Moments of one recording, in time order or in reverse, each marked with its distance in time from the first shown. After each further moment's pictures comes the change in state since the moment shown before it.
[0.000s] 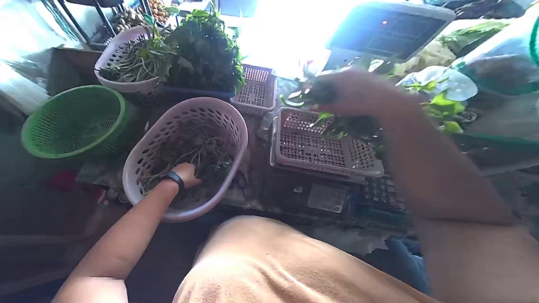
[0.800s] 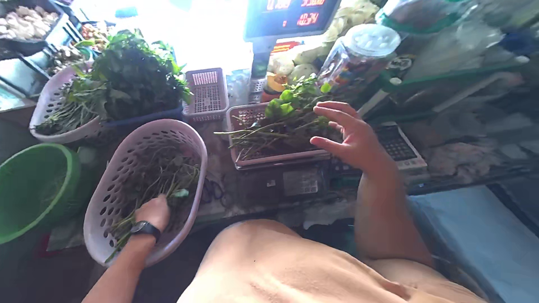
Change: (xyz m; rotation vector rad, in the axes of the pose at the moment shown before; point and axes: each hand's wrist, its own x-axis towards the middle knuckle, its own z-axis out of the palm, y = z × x) left_hand -0.043 0.061 -0.006 0.247 0.097 -0.246; right_hand -0.170 0.081 0.110 0.582 0.515 0.158
